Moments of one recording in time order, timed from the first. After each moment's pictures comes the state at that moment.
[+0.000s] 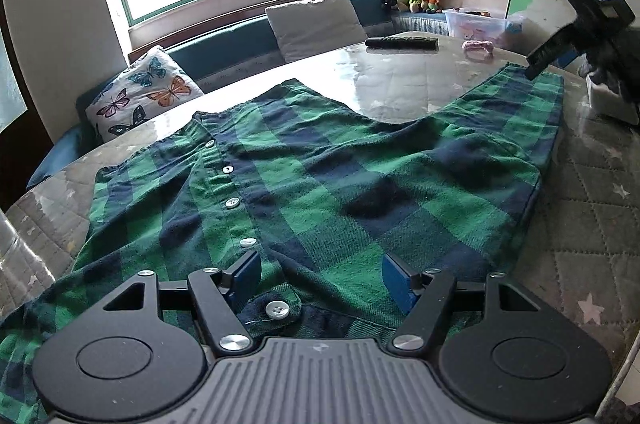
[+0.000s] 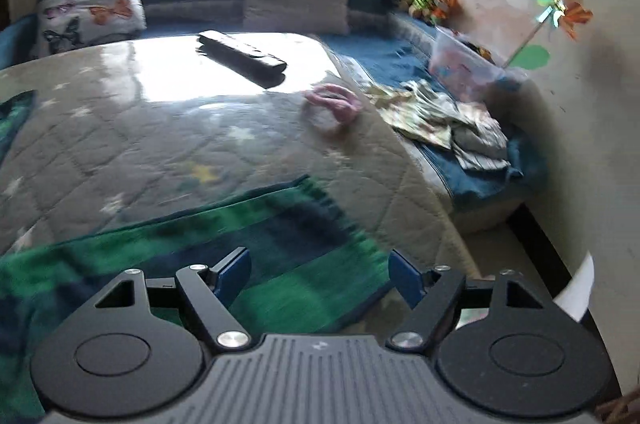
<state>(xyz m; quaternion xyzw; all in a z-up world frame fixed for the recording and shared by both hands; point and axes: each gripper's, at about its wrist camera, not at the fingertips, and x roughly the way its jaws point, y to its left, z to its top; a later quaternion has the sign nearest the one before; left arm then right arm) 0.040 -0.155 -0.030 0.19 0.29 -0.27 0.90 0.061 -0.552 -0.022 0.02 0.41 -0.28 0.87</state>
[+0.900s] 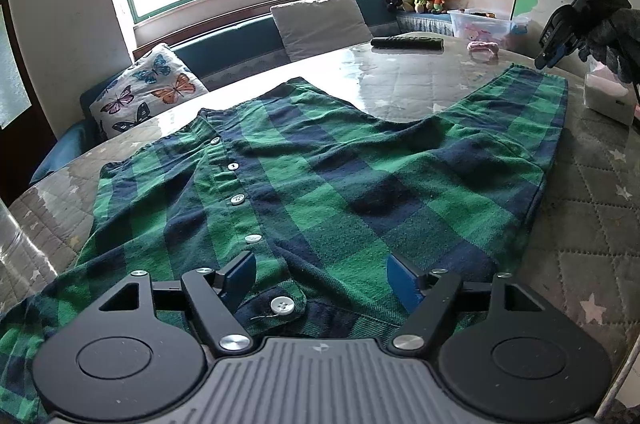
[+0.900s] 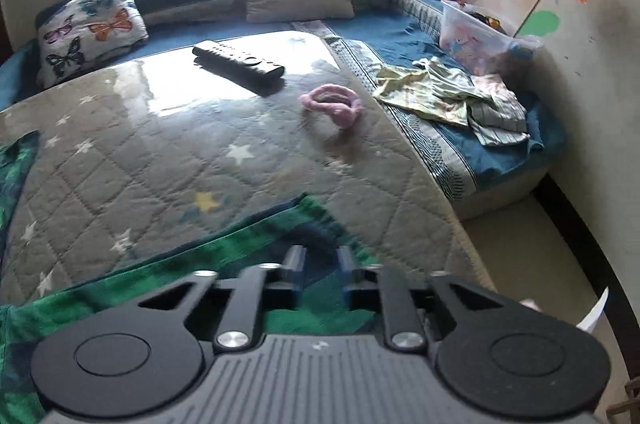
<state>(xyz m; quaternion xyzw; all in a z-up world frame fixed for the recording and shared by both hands) 0.040 -0.152 -0.030 0.18 0.29 -0.26 0.90 0.069 -0.577 -0.003 0.09 0.42 -0.26 0.87</state>
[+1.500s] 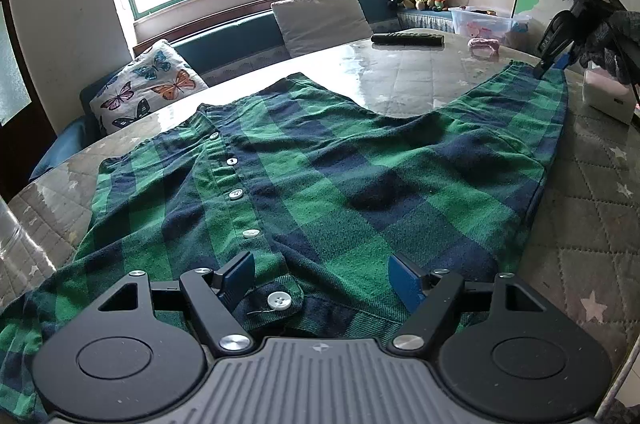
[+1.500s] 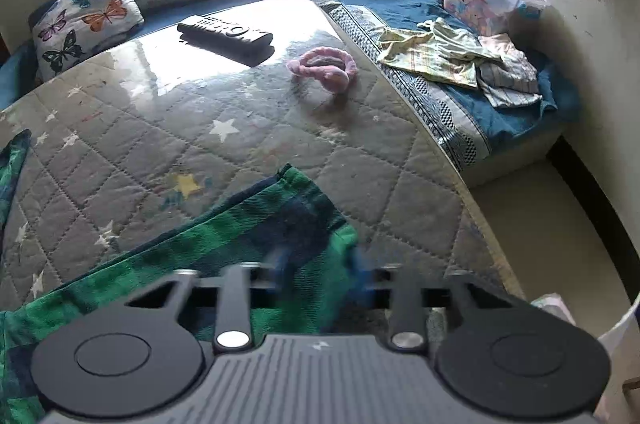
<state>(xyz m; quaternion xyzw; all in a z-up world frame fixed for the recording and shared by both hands) 0.039 -0.153 -0.032 0.19 0.29 -0.26 0.90 0.071 -0.596 -0.022 0.13 0.45 -0.24 0.85</state>
